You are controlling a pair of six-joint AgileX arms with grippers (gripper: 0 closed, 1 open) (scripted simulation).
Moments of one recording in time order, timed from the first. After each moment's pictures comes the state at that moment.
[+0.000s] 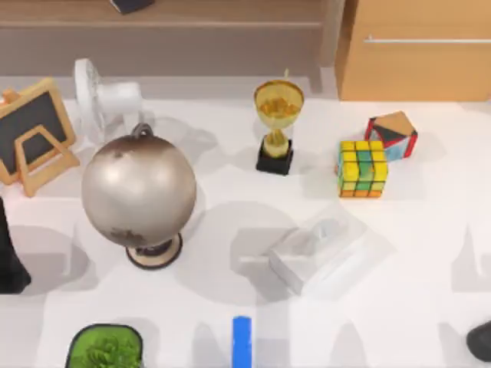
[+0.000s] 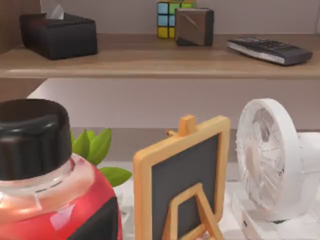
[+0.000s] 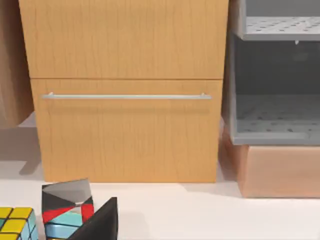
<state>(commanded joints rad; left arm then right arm) 0.00 0.00 0.00 0.00 0.00 0.00 0.00 0.00 0.00 0.00 0.00 0.00</state>
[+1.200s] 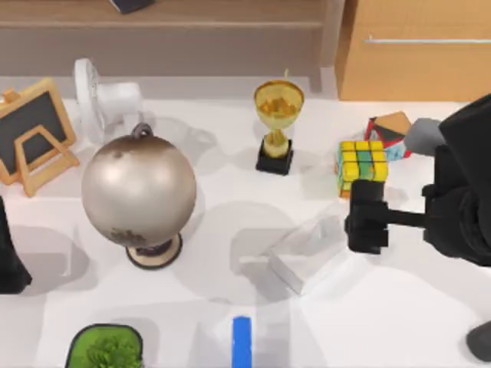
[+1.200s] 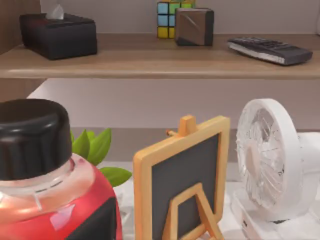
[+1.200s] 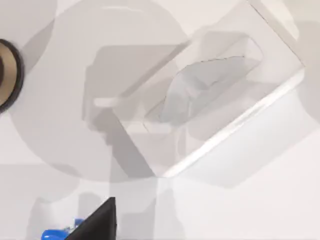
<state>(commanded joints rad) 0.00 0.00 0.00 0.00 0.00 0.00 0.65 1.22 0.85 -0.60 0.01 0.66</state>
